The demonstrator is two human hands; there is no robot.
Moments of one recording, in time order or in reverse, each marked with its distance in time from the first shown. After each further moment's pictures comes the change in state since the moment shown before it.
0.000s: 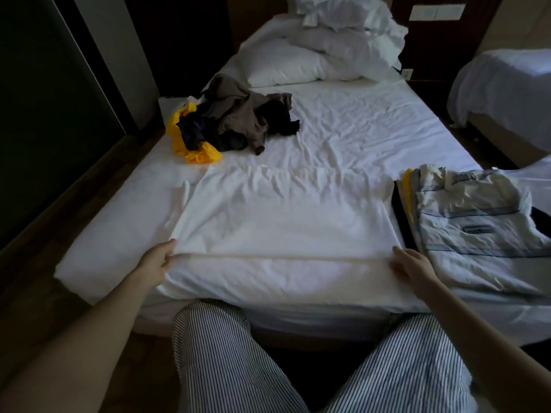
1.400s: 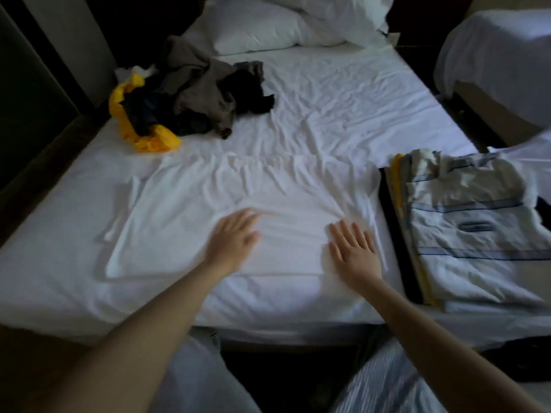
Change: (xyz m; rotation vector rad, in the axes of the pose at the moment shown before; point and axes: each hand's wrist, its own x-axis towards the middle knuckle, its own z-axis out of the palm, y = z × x) left_hand 0.047 -0.053 0.196 1.348 -0.240 1.117; right_hand 0.043 0.017 0.059 -1.266 -0.099 -0.610
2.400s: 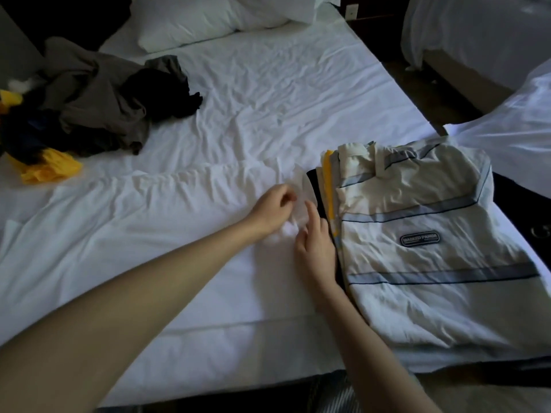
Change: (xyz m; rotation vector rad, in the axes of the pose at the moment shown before) left_hand 0.185 0.201 0.021 -0.659 -0.179 -0.068; right_hand 0.059 0.056 -0.021 0.703 0.356 0.151
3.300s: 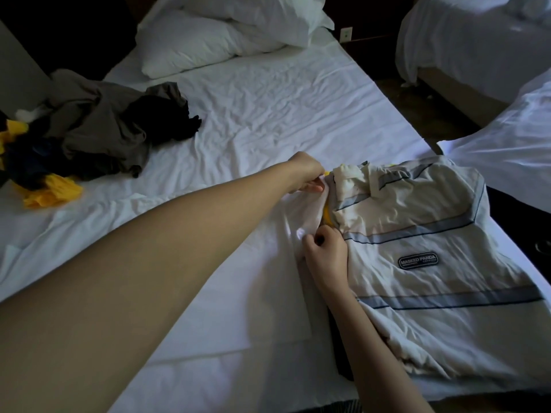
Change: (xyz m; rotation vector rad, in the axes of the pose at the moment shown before) left_hand 0.089 0.100 -0.016 -0.344 -0.098 -0.464; right_hand 0.031 0.002 -0.020 0.193 0.108 0.193
